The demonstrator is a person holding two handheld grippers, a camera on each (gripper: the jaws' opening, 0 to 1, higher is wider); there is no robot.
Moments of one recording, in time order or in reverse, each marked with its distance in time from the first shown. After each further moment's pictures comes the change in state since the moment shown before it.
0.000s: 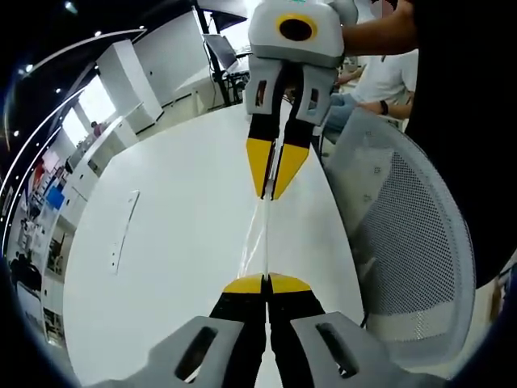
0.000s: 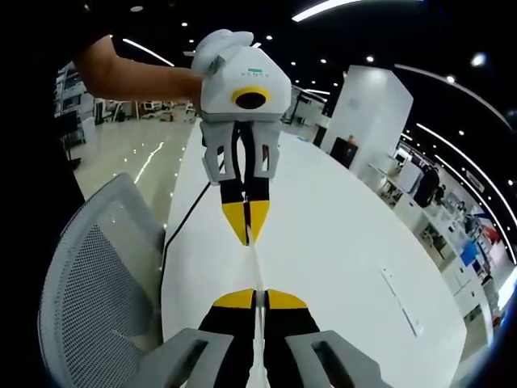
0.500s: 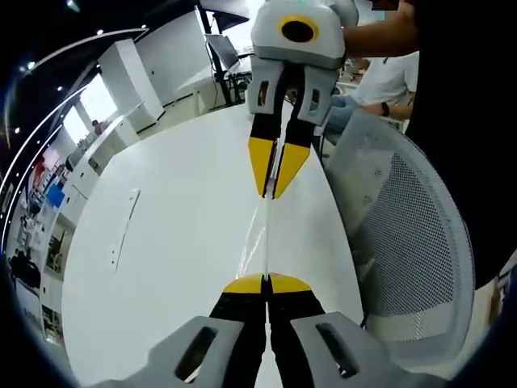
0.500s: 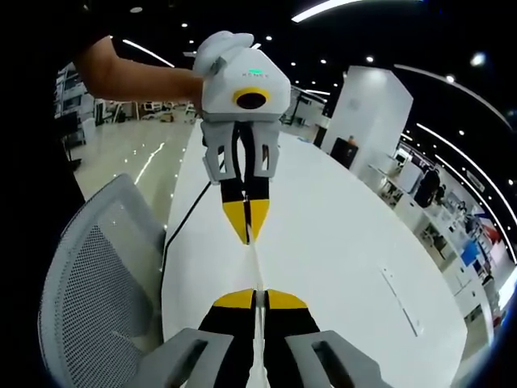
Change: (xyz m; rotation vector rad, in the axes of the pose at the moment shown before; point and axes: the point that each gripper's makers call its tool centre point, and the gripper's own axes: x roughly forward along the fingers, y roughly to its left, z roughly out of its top) left arm -0.002 0.002 -0.004 -0.012 -0.004 0.001; right arm 0.001 0.001 0.001 0.000 -0.004 0.004
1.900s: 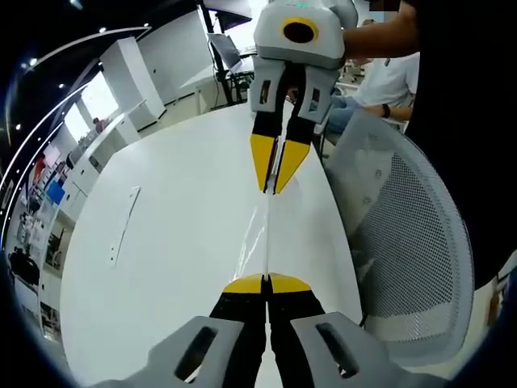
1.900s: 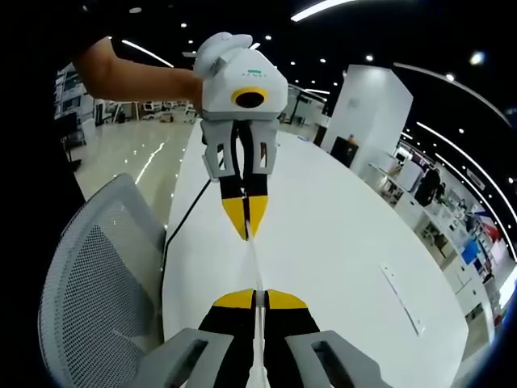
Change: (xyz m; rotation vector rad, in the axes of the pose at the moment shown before) left arm -0.001 -0.001 -0.003 -0.012 -0.001 0.001; right arm 0.001 0.000 -0.002 0.006 0.004 0.001
